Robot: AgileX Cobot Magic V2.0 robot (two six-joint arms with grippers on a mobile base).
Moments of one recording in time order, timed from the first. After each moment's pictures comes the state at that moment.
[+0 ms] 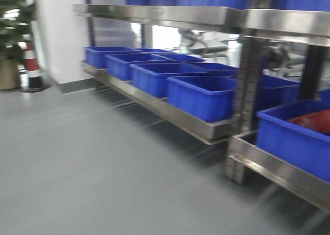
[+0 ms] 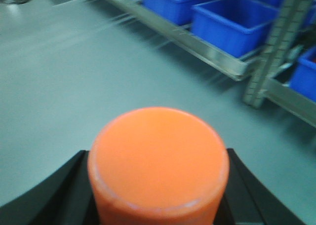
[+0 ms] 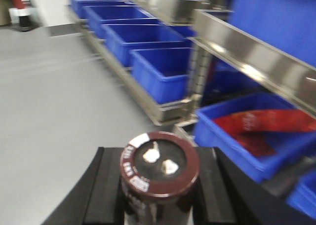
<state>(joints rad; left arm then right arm) -0.19 0.73 -0.85 0.08 0.64 -0.05 0.09 0.62 -0.84 0.10 0.60 -0.09</state>
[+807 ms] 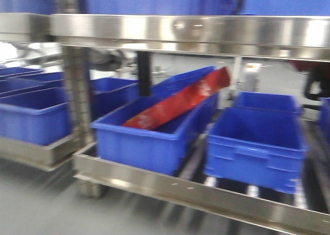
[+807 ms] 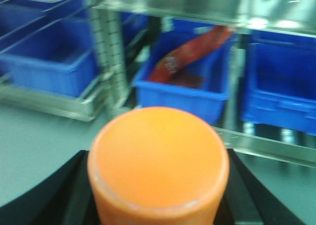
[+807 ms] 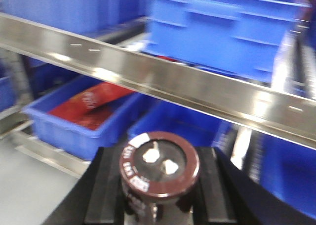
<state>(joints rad) -0.19 0.73 -0.85 0.08 0.64 -0.05 0.09 0.62 -0.84 0.10 0.60 -0.09</state>
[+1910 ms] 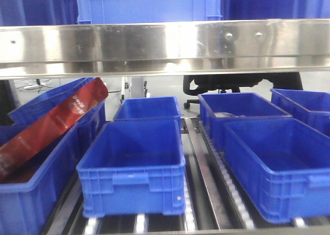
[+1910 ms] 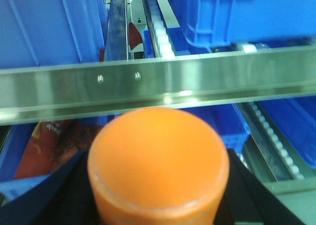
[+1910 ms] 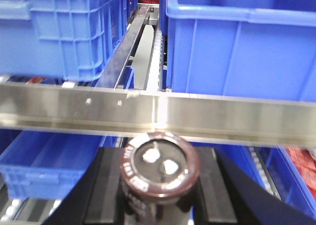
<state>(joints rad) -0.19 0.73 -0.85 0.08 0.64 -0.05 0.09 0.62 -0.84 0.10 0.60 -0.09</state>
